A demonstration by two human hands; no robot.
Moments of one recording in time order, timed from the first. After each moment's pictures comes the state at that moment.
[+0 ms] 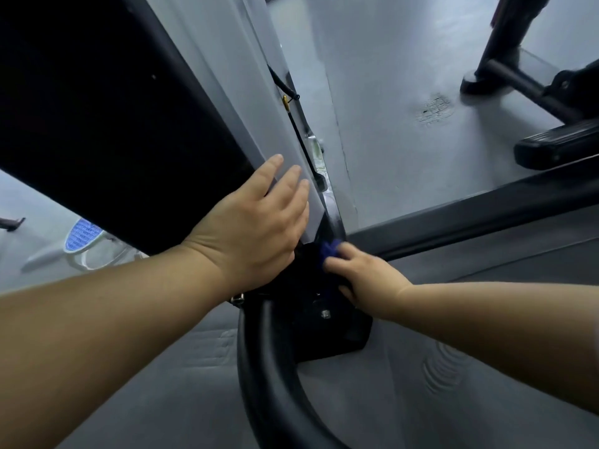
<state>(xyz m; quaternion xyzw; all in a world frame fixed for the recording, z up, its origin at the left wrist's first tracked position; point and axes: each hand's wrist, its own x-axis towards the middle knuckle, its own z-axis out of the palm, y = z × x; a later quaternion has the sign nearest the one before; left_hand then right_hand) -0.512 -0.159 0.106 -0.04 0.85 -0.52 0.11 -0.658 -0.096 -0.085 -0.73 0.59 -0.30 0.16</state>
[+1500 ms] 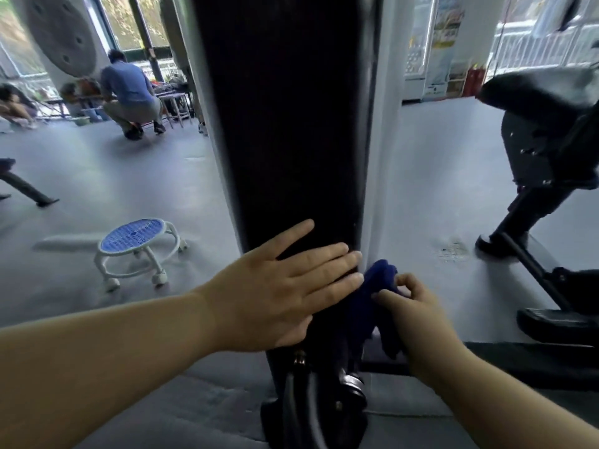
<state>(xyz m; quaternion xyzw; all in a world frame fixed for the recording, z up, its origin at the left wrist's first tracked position) -0.416 -0.143 0.188 -0.08 0.90 -0.42 -0.09 -0.627 -0.081 0.111 -0.30 0.58 -0.59 0.47</state>
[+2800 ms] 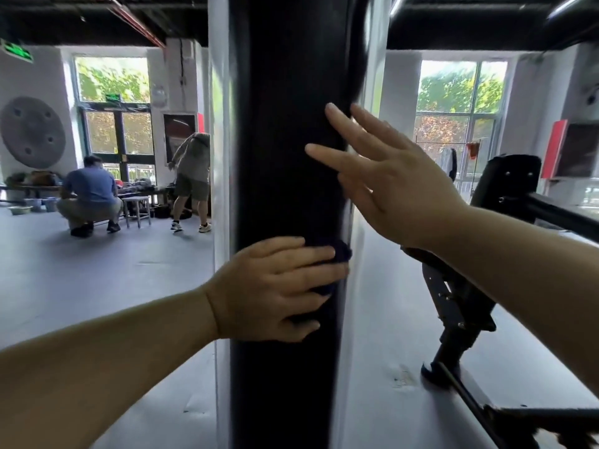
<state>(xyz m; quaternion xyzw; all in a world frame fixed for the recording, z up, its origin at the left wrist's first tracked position) -0.424 -0.190 0.434 0.06 0.83 -0.44 -0.32 -0.638 -0.107 0.531 -0.74 0.42 -0.24 -0.46</state>
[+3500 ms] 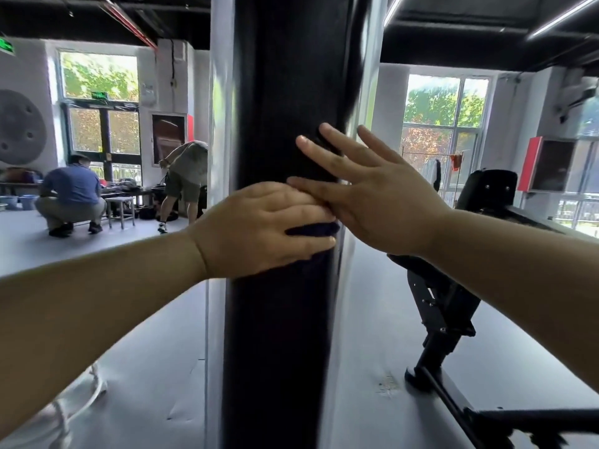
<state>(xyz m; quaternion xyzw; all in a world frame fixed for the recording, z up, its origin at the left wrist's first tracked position) -0.413 -0.199 0.502 0.10 0.79 -0.50 -0.32 -0.626 -0.099 0.546 -0.71 0.38 -0.12 -0.58</state>
